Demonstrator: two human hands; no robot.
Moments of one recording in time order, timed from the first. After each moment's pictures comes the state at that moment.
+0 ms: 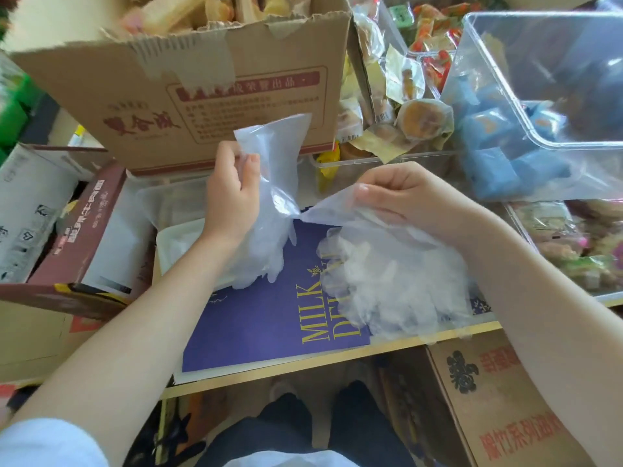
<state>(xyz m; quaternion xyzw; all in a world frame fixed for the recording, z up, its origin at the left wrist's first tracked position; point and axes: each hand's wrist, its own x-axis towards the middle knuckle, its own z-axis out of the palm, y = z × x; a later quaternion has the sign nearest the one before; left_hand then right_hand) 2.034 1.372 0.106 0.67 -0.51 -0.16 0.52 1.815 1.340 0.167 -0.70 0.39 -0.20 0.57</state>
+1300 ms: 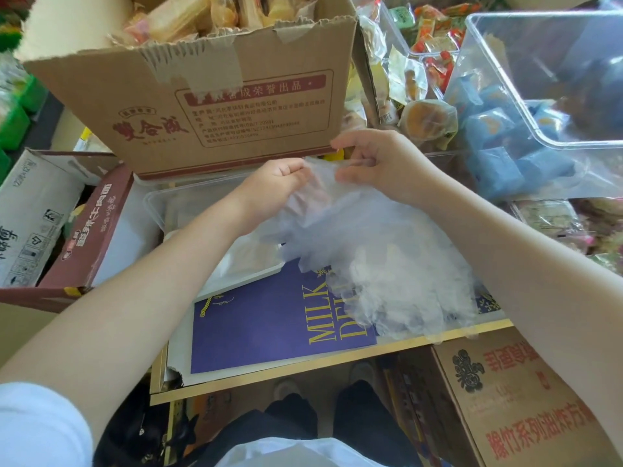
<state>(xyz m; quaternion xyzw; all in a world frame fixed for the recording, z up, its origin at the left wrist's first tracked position) 2.033 1.351 0.126 0.56 -0.57 -0.50 0.34 1.847 1.297 0.159 -0.81 0.44 -0.19 0.33</state>
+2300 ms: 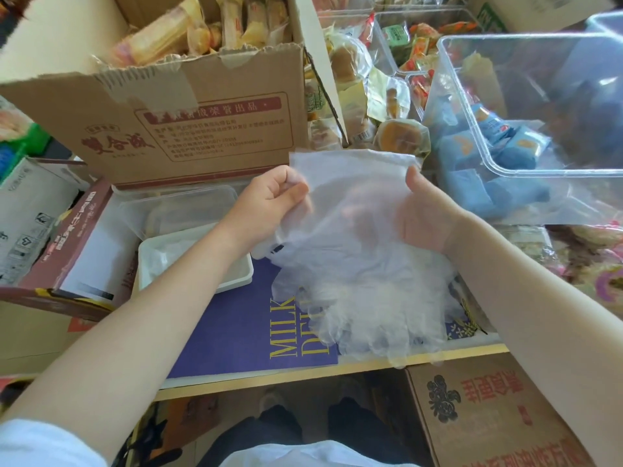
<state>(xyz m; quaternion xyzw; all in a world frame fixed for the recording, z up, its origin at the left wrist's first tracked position) 1.966 1.346 0.130 0.55 -0.56 -0.43 0.45 1.737 1.272 0.126 -0.41 0.27 -0.17 0.85</state>
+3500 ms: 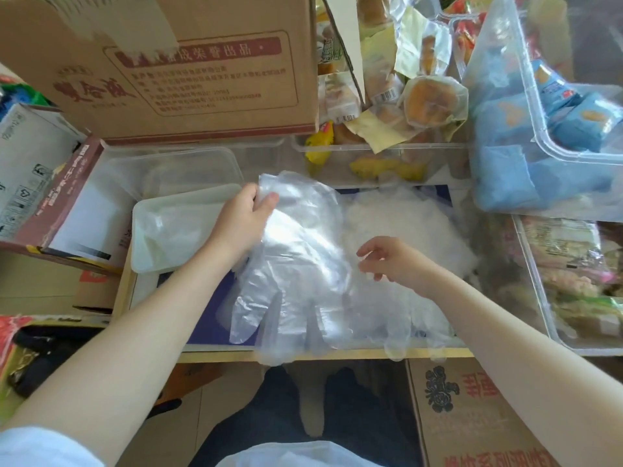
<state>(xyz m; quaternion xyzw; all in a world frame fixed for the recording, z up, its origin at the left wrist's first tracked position) 1.980 1.360 0.045 0.78 -0.42 -0.31 0.35 1.735 1.297 0.015 -0.65 0.53 0.03 0.54</state>
